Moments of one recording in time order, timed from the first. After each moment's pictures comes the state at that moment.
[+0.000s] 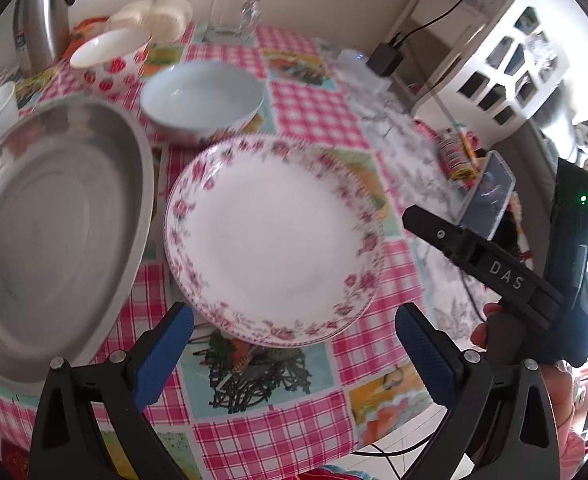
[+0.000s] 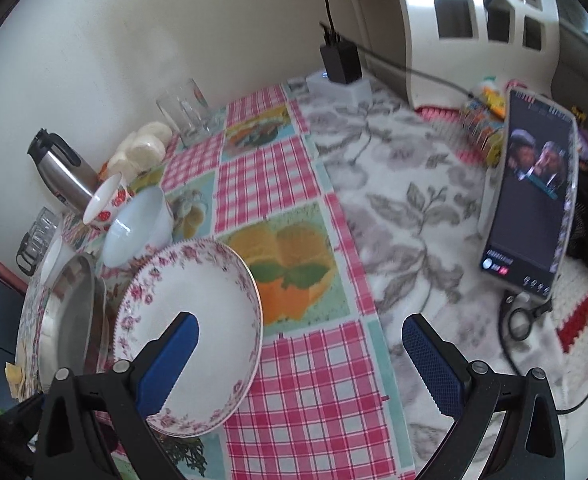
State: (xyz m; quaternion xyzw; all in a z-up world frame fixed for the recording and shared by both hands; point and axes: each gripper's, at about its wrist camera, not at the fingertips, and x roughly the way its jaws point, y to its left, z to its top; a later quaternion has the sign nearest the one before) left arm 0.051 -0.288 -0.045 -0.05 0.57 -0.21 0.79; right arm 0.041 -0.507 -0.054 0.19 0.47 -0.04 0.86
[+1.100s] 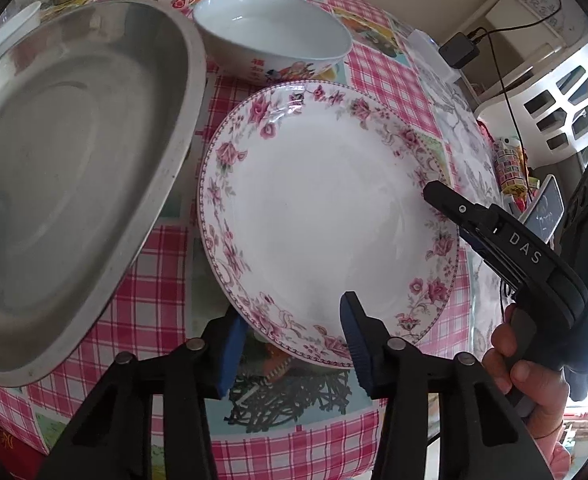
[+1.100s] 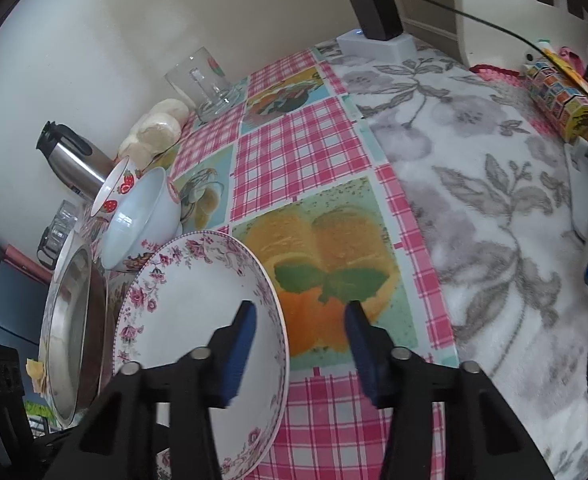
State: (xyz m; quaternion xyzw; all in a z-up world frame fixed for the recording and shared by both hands) left arm 0.074 -0.270 -0.094 -0.10 0.63 -0.14 0.76; right arm 0.086 -0.497 -0.095 0.22 0.47 0.03 0.85
